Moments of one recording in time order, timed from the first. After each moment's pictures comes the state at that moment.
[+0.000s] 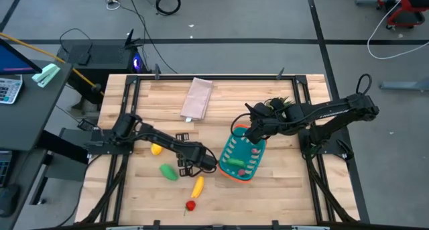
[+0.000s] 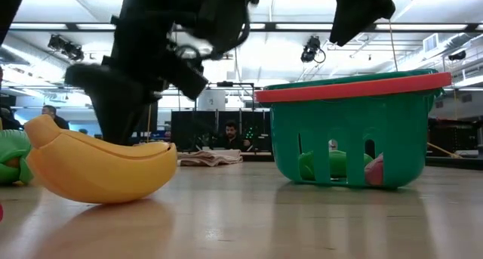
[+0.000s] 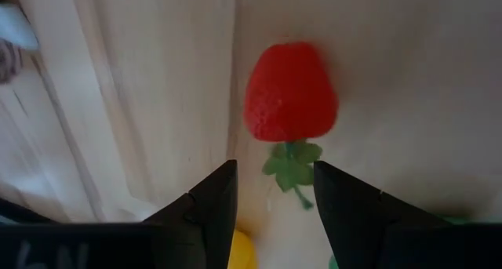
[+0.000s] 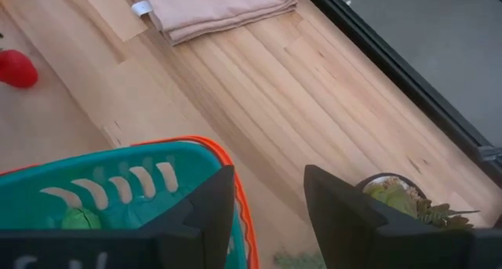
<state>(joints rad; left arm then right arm) -0.30 2.07 1.50 -1.32 -0.19 -0.49 0.19 1.39 1.31 -1.13 0.59 0.77</state>
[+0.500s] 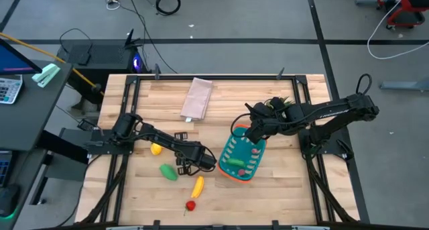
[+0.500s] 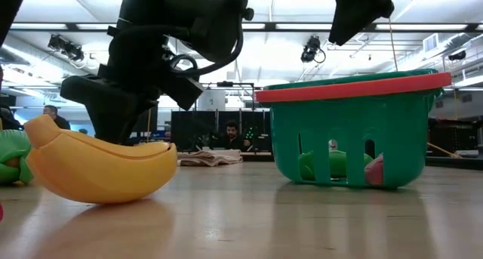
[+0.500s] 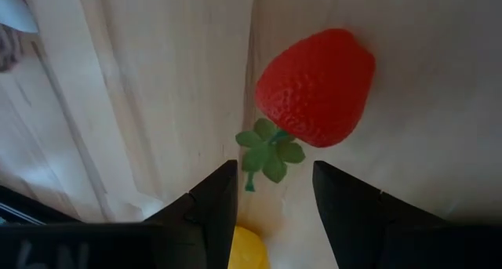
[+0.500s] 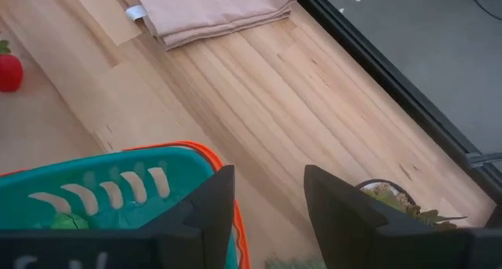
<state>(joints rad) -0.29 2.07 1.46 -1.31 -0.21 -0.48 0.19 1.39 1.31 -1.13 0.62 0.76</state>
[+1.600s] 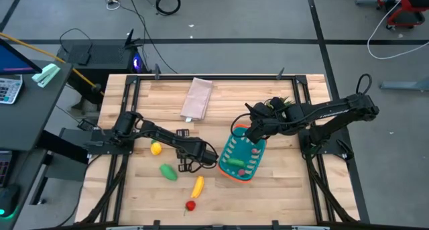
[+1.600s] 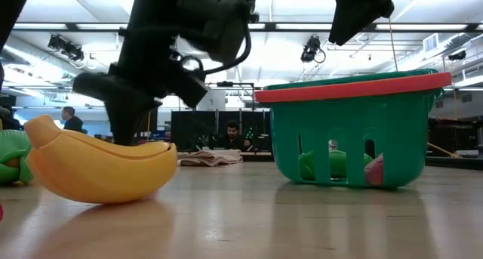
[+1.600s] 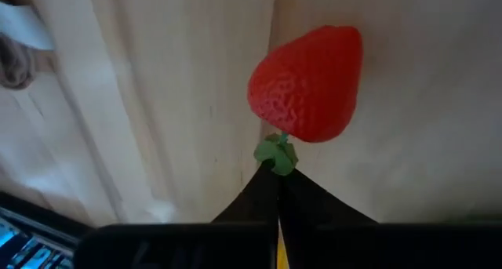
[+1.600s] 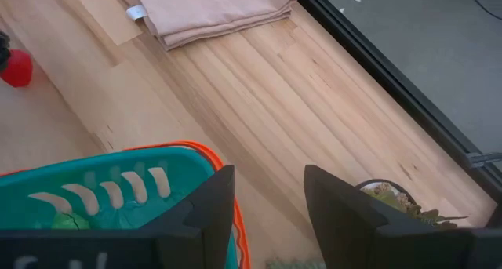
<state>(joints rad) -0.26 2.07 1.48 -1.33 -0.21 -0.41 0.19 1.39 1.31 -1.13 0.62 0.76</state>
